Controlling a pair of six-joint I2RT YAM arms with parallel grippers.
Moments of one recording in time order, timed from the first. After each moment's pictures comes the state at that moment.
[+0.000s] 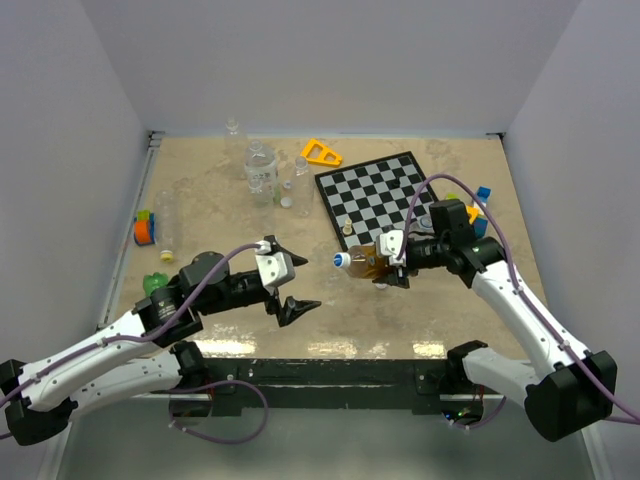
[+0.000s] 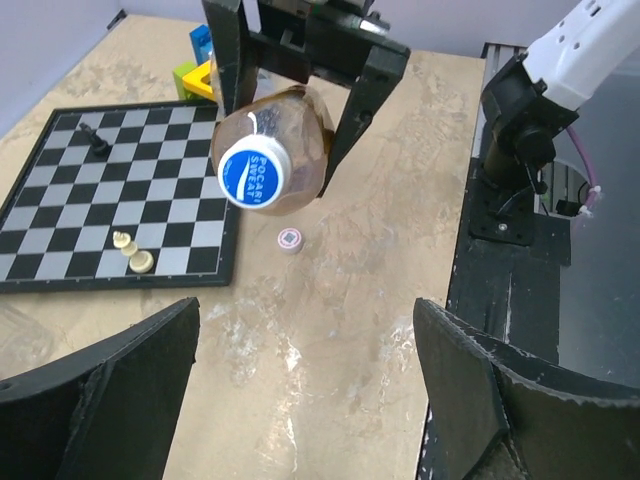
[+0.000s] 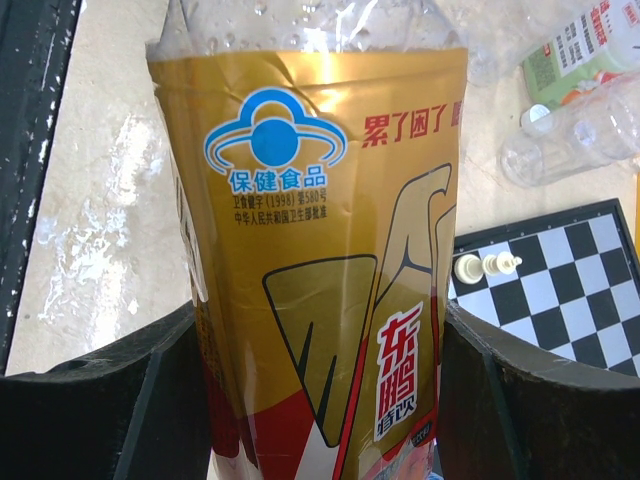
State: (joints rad) left arm -1.01 0.71 0.75 -0.20 0.21 0.09; right arm 0.35 1.06 0.88 -0.67 -0.90 -1.08
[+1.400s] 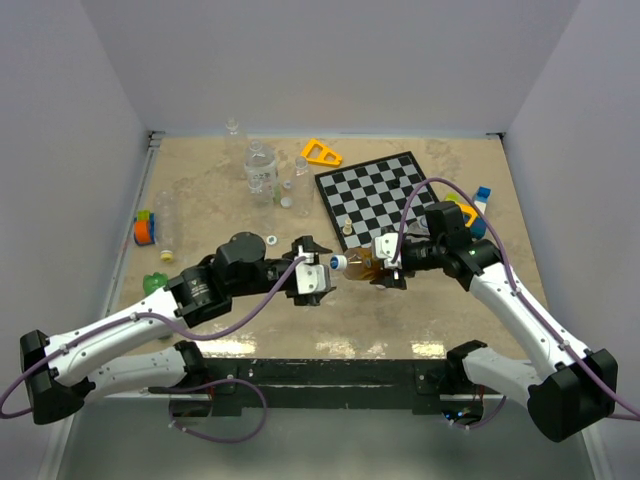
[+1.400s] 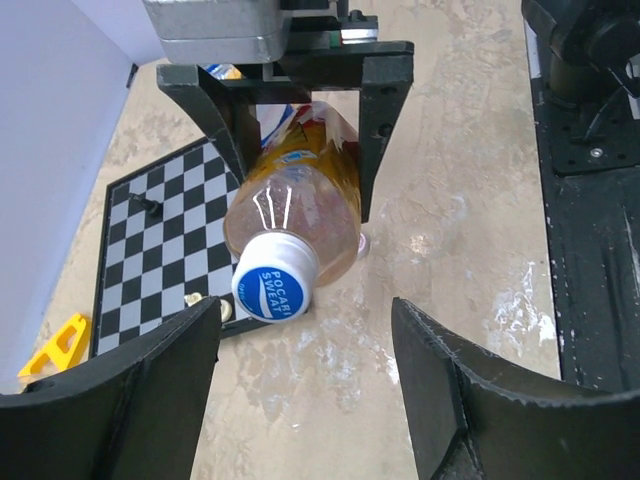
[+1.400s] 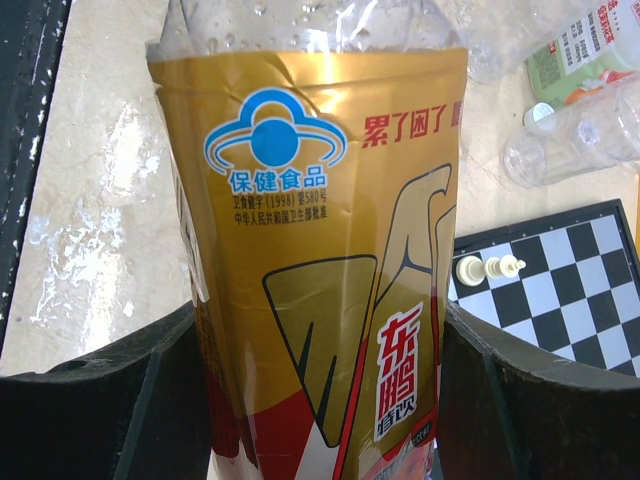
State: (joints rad) left arm -1.01 0.95 0.87 -0.18 0.28 0.49; right arm 0.39 1.05 0.86 -0.62 -0.85 -1.05
